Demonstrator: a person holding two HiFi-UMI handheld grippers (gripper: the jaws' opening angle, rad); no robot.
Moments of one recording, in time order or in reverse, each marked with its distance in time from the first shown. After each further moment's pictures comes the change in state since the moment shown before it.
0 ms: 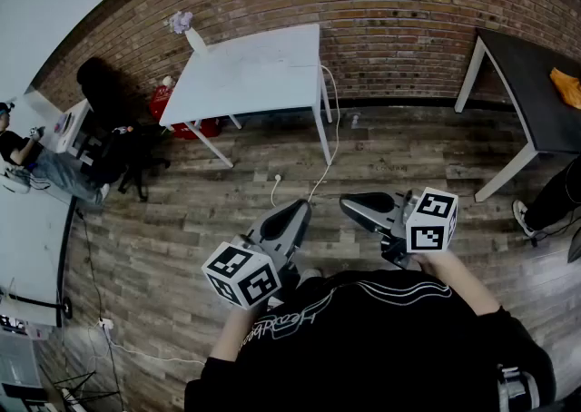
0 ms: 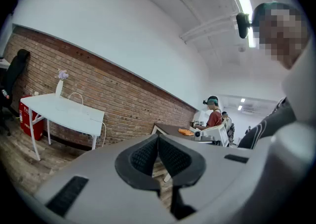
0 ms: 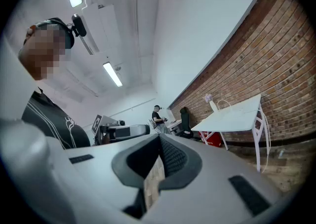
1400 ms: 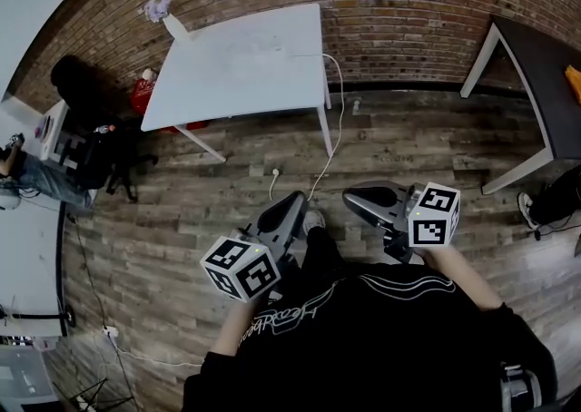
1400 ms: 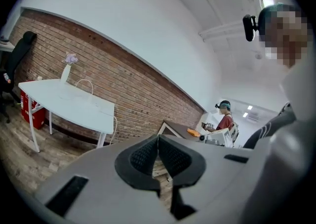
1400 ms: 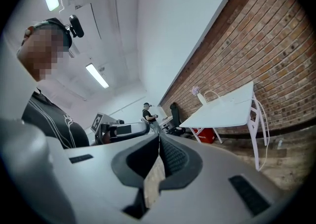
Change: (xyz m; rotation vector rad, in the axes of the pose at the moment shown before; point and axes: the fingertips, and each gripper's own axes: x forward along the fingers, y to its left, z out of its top) left arm 0.070 0.156 0.012 -0.124 0.063 0.020; right arm 0.084 -0.135 -0.004 0.115 0.037 -0.078
